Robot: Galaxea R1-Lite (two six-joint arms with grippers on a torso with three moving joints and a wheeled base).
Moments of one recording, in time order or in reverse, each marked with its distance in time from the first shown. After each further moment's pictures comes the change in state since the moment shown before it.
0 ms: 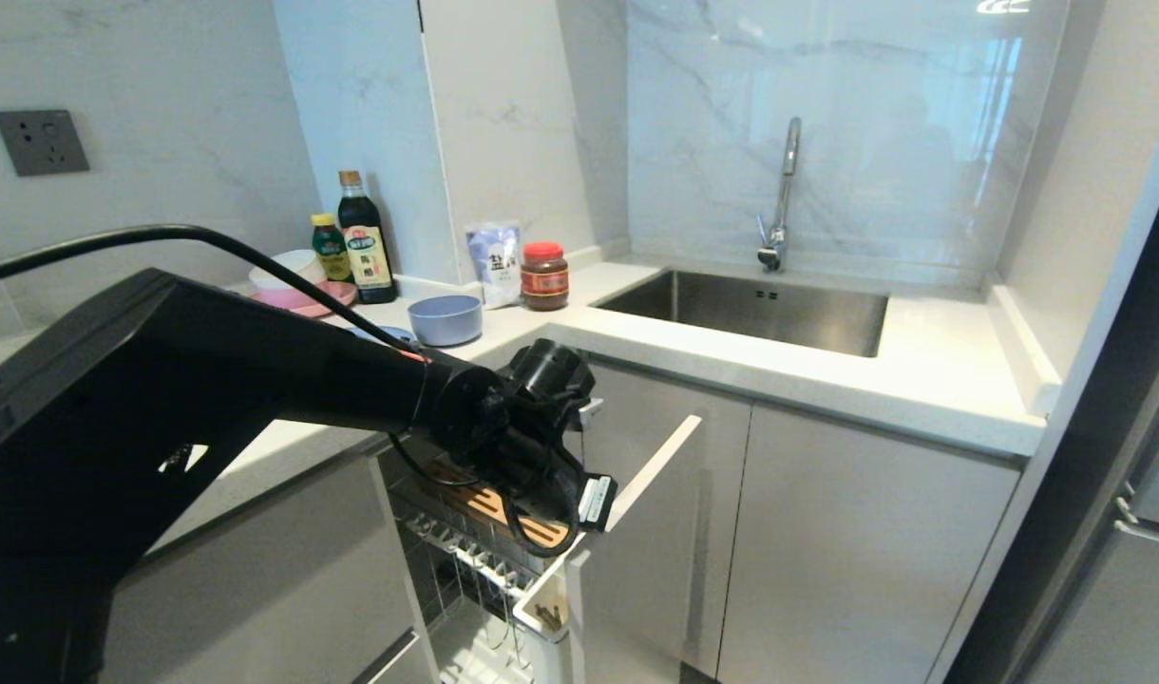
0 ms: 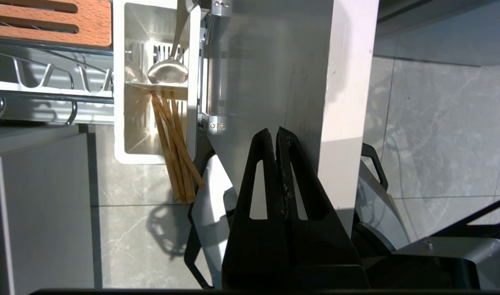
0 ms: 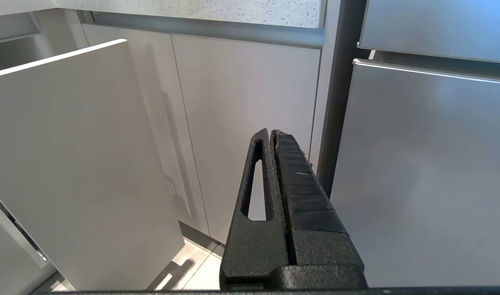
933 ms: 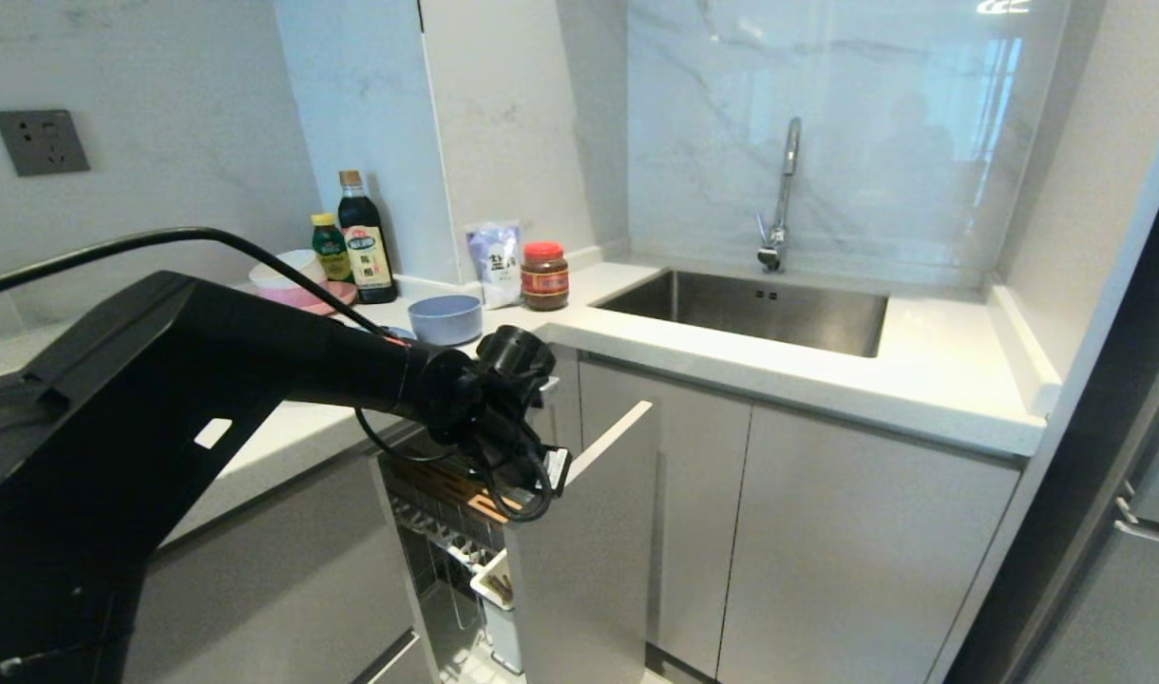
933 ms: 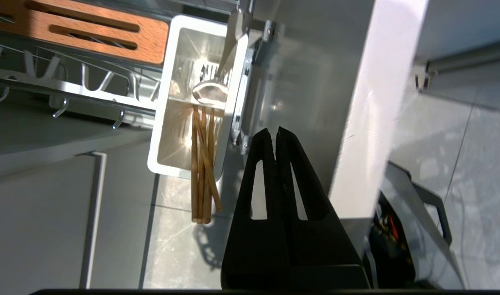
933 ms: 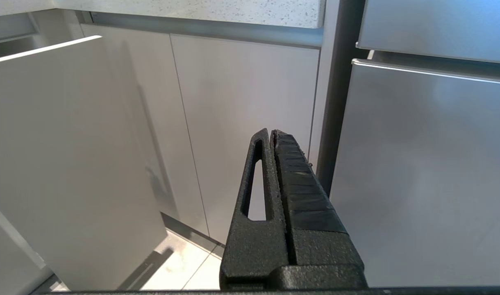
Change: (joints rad) left arm 0.116 0.060 -0.076 0.001 0.160 0.071; right arm 0.000 0.000 0.000 0.000 0.000 0.000
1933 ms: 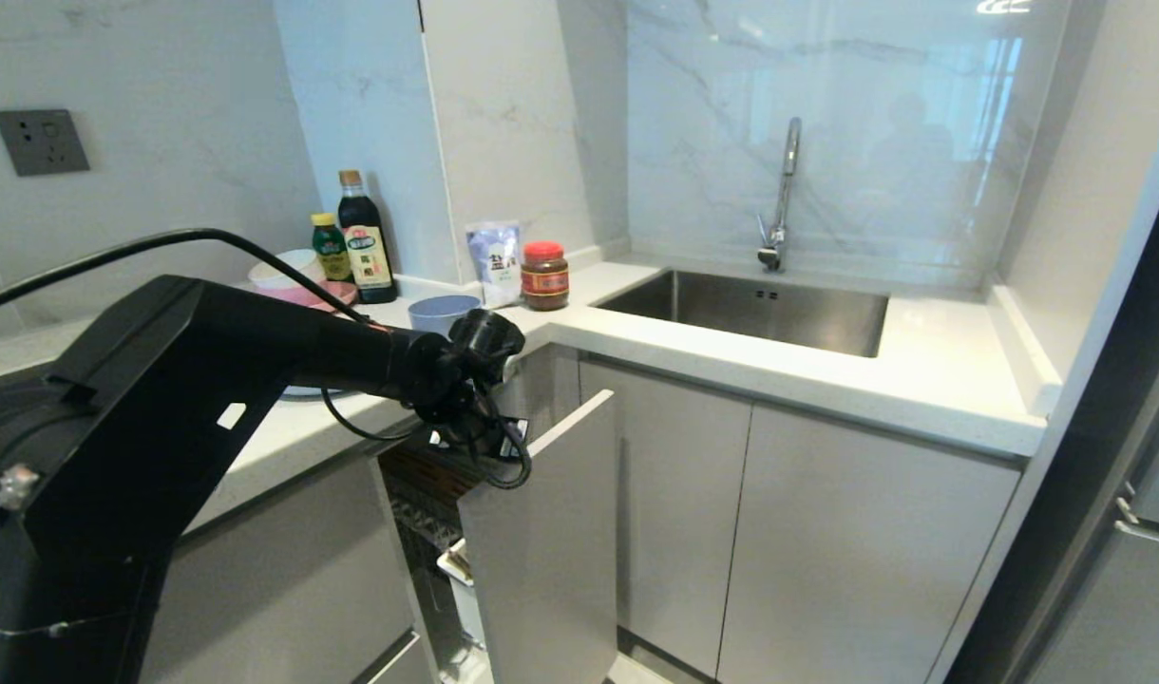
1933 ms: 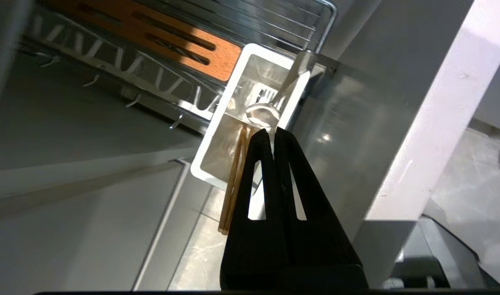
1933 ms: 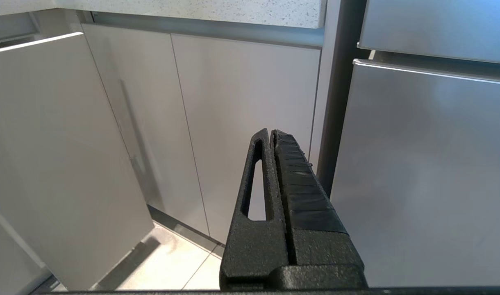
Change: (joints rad) left arm 0.101 0.063 -0.118 0.006 0.236 0.002; right arm 0.000 0.000 0.000 0.000 0.000 0.000
